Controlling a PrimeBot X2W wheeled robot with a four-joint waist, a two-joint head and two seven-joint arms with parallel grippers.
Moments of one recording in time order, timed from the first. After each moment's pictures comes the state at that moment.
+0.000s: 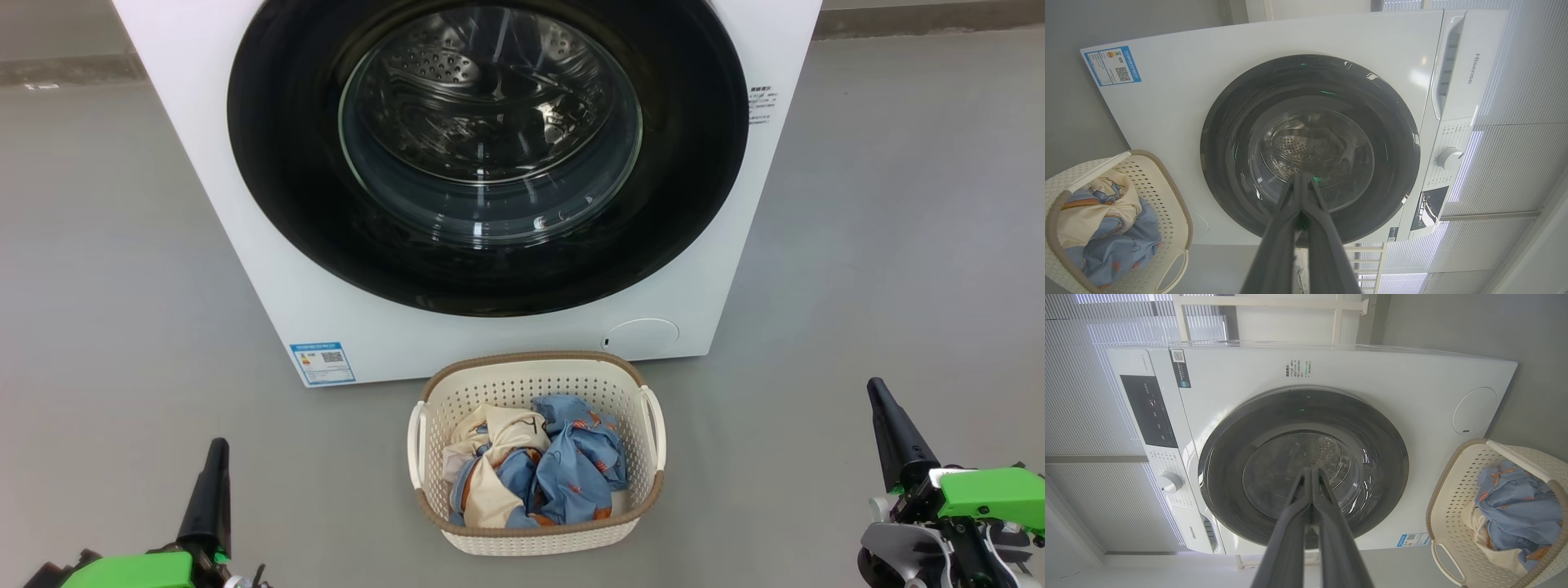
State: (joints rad) left arm -0.10 0.04 0.08 0.27 -1.62 -0.12 0.11; right arm -0.09 -0.05 -0.13 0.28 1.62 0.12 0.10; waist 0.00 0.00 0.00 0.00
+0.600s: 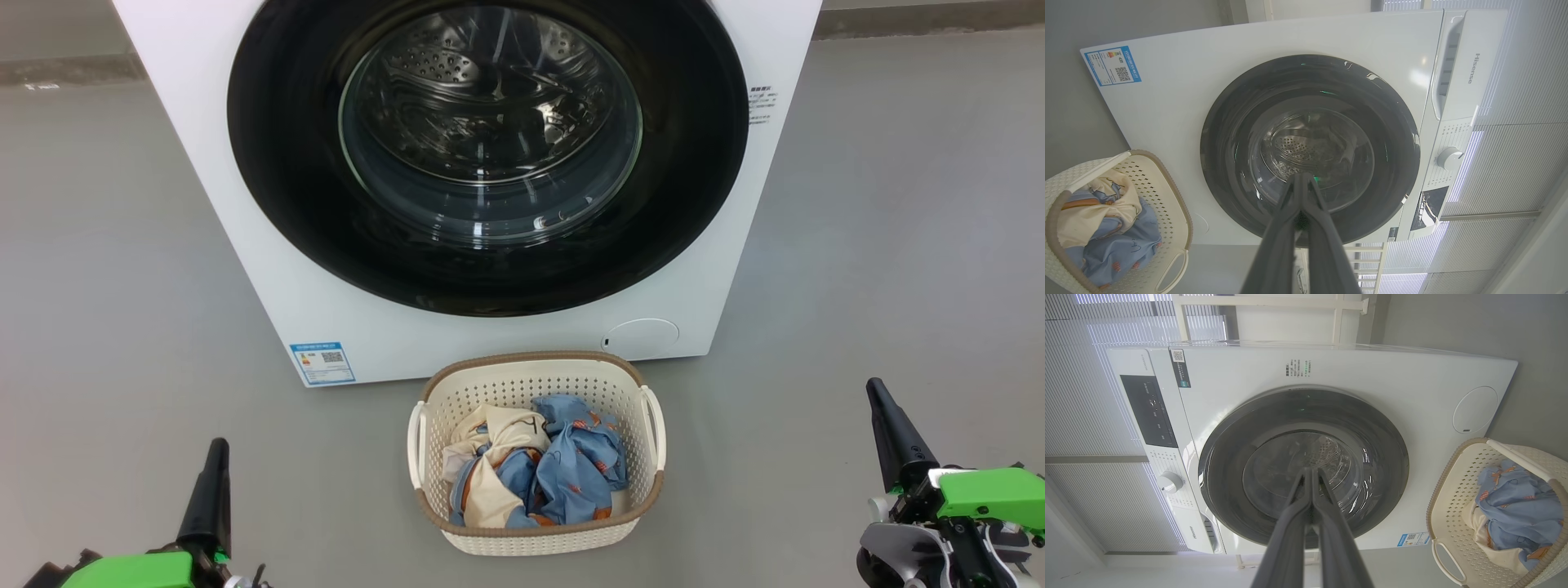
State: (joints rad) left arm -0.10 0.04 0.08 0.27 -1.62 -0.12 0.11; right arm -0.09 -0.05 -0.13 0.28 1.62 0.12 0.10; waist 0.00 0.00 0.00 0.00
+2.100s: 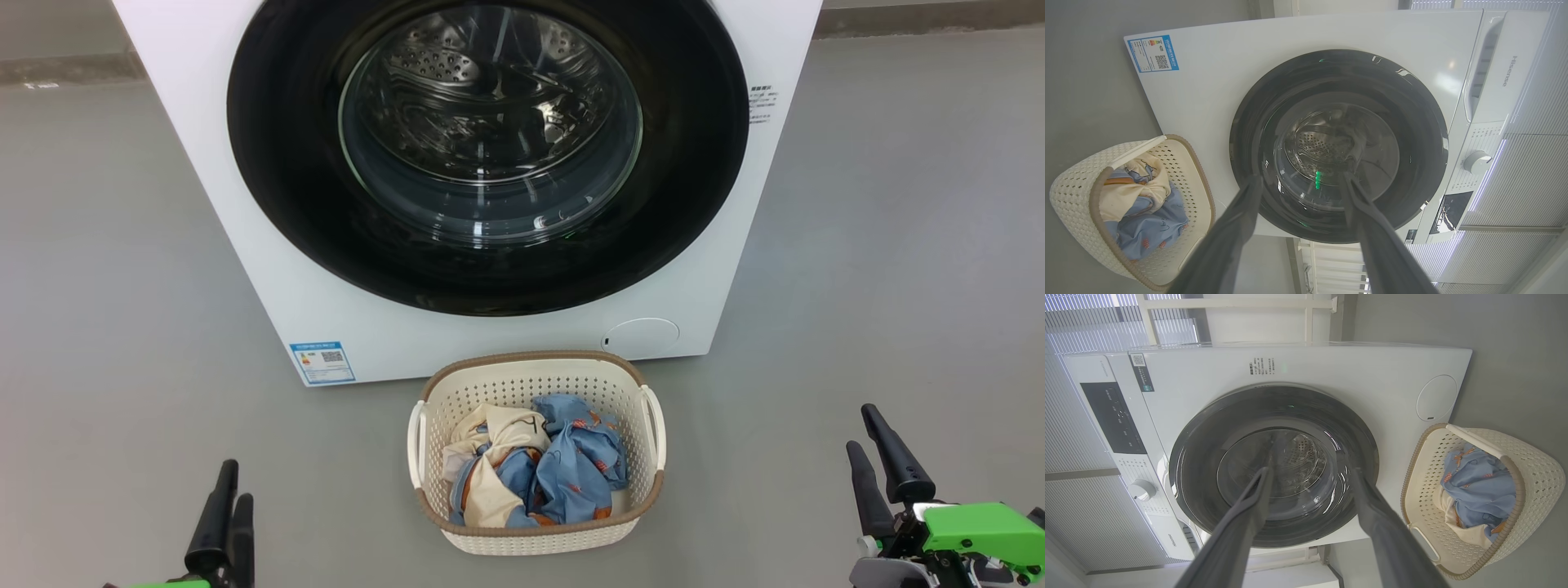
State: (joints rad) left arm -0.06 0.02 0.08 0.31 -1.62 -0.12 0.10; right arm -0.05 -0.02 -0.13 0.33 1.62 0.12 0.10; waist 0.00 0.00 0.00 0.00
